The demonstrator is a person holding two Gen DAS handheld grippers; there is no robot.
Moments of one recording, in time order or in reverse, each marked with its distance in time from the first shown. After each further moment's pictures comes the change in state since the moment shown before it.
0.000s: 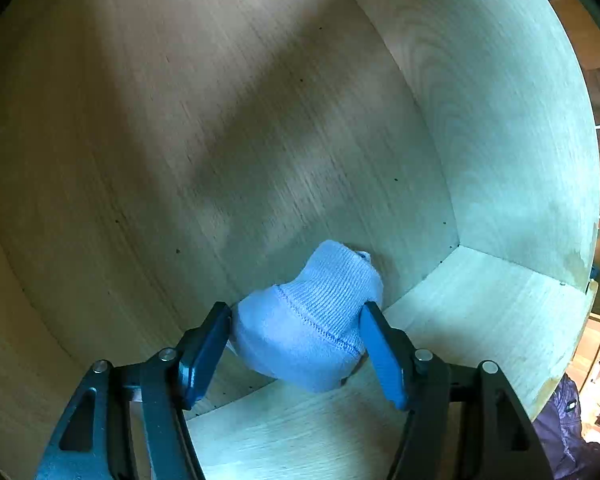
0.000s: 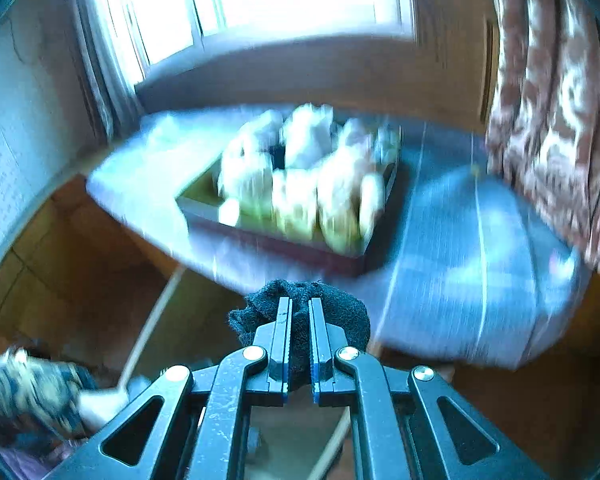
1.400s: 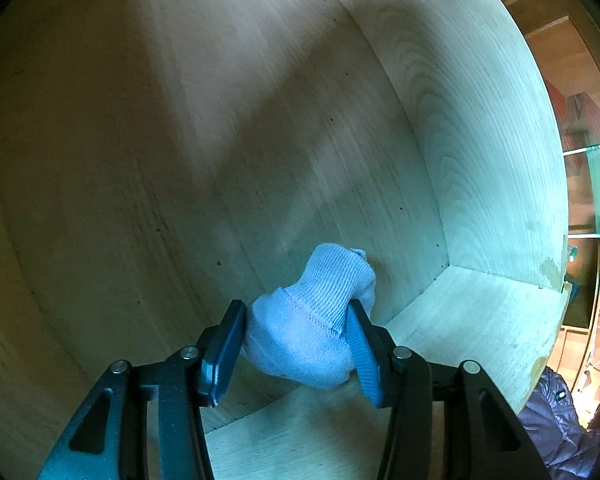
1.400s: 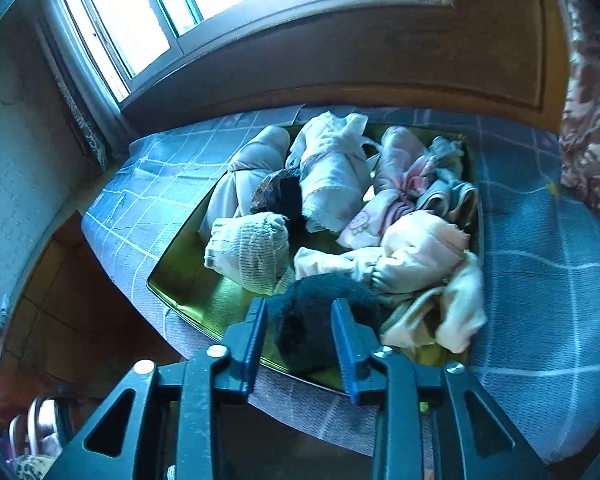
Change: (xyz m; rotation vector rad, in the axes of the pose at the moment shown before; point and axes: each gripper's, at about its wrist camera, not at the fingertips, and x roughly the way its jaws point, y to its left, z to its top) left arm -0.035 0.063 -0.011 -0.025 -0.126 -0.090; right arm 0.141 0.006 0.068 0.117 0.051 0.079
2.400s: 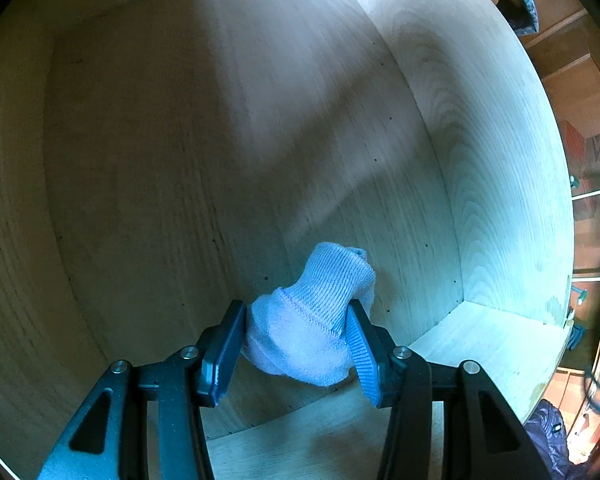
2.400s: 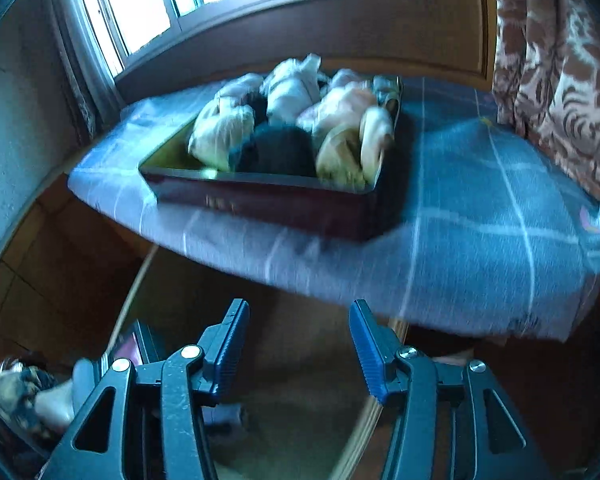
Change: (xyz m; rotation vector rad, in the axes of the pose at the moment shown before) left arm -0.028 0.032 -0.011 -0.118 -0.105 0.056; right arm -0.046 -0.021 -0.127 -0.048 0.025 -0.097
